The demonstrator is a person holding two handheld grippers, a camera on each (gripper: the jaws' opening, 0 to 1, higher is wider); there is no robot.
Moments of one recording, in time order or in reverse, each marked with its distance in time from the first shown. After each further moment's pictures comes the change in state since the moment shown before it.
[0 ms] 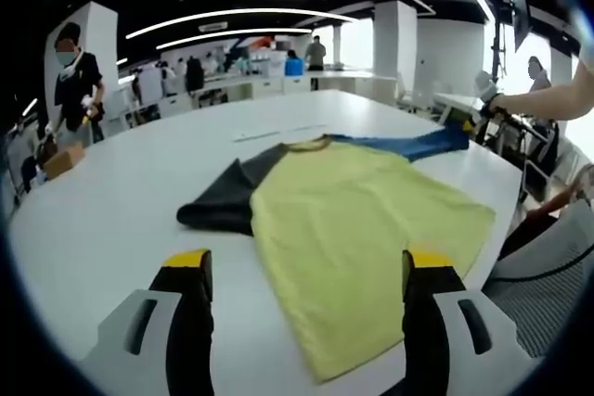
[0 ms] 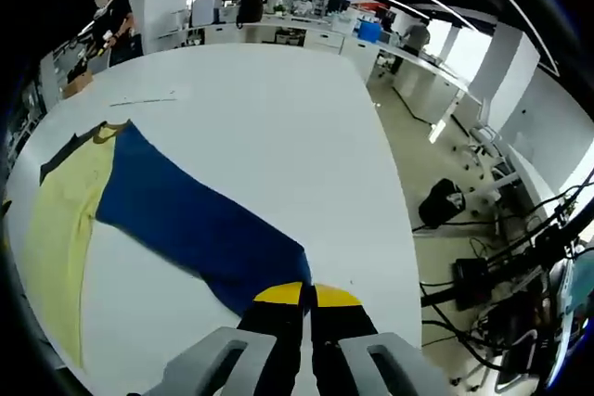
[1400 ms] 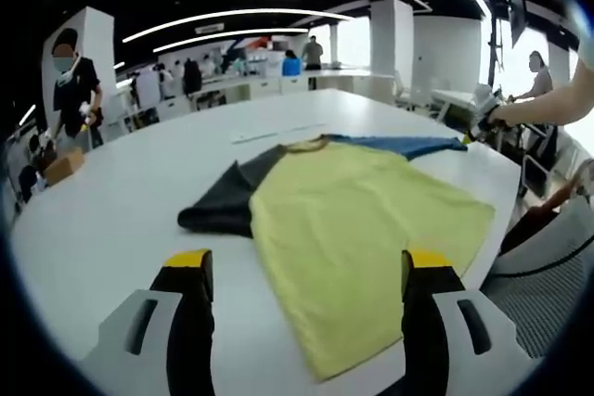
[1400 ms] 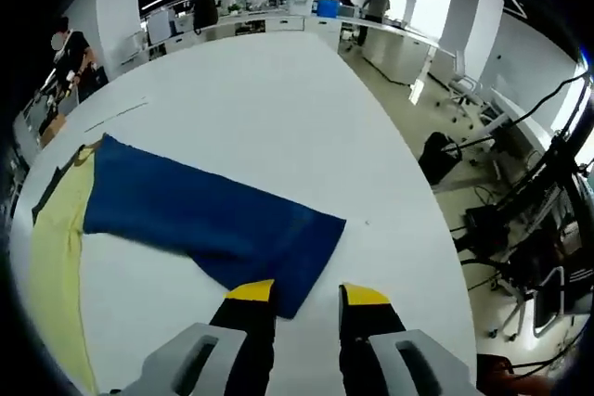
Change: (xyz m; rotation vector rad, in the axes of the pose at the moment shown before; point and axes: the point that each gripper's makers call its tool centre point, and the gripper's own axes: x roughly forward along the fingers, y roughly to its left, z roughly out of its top) left arm -0.002 -0.002 0.003 0.030 0.005 0.000; right arm 0.018 0.016 -0.051 0.220 0.057 -0.001
